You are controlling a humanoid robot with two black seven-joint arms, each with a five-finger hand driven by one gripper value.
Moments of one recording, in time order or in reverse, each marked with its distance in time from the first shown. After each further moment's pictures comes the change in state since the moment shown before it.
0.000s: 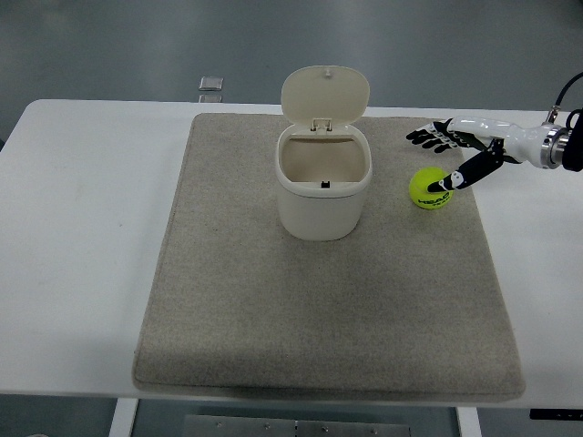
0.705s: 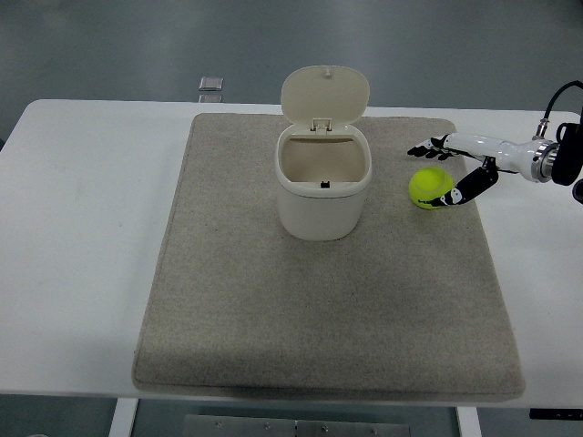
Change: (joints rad) left arm 0.000 0.000 0.000 0.000 0.000 0.000 0.000; right arm -0.013 0.019 -0.076 -0.001 -0.133 -0.136 0.025
